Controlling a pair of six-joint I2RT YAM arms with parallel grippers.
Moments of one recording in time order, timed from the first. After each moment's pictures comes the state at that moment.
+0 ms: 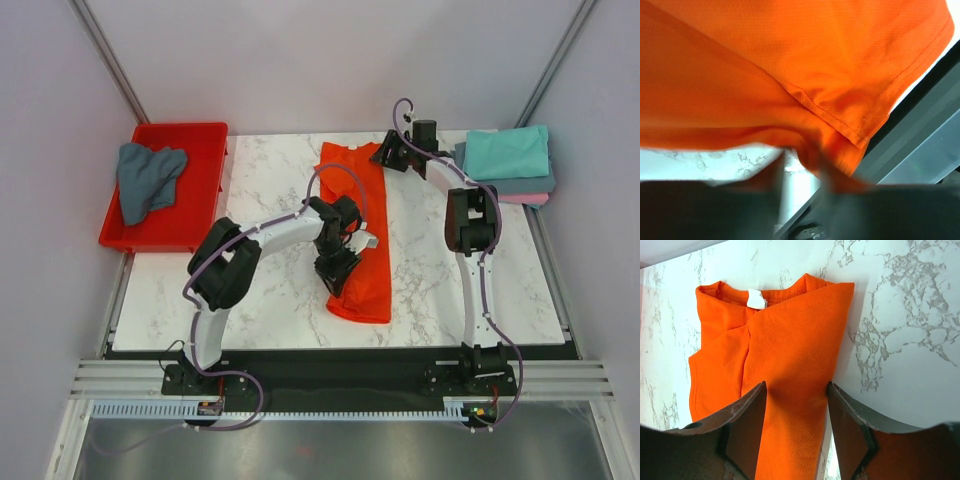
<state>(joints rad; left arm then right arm) -0.77 2.06 1.55 -0.97 0.44 0.10 0.12 2.59 2.13 -0.13 -0.42 0.45</state>
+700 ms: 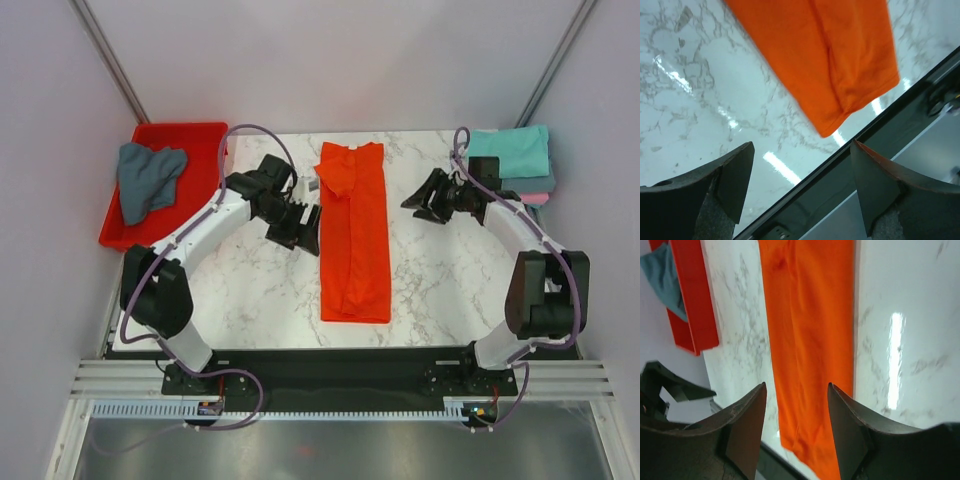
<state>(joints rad) -0.49 1.66 1.40 -0.94 0.42 -0.04 -0.03 1.63 1.16 -0.29 -0.62 0.57</state>
